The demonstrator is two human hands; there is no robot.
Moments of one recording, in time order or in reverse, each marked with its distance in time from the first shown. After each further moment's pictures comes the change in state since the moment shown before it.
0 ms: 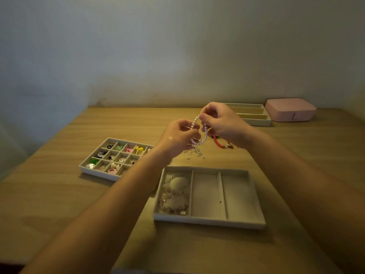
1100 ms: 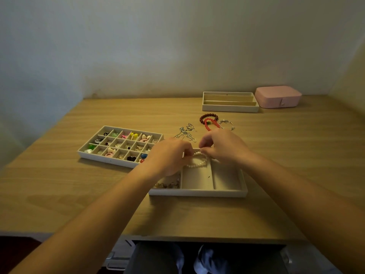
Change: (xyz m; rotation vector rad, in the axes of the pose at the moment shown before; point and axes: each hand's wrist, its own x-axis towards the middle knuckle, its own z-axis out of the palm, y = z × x) left_hand -0.057 -0.042 0.013 1.099 -0.103 0.369; right_hand -0.077 0.044 0.014 -0.569 -0.086 -0.007
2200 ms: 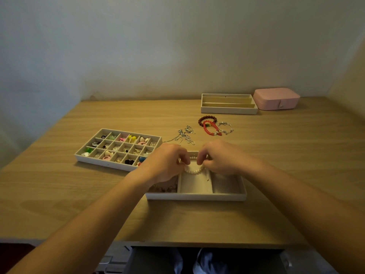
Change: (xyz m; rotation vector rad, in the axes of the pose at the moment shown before) left_hand -0.003 -0.010 0.001 -0.175 -0.093 0.031; right_hand -0.010 -0.002 0.001 -0.124 -0.212 -0.059
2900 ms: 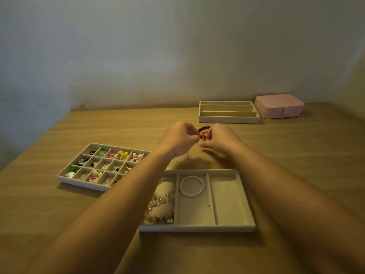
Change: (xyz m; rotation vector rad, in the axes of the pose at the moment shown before) left_hand 0.118 -0.001 -0.011 -0.333 0.176 -0.259; right_hand 0.106 0.059 -0.013 0.113 0.205 0.386
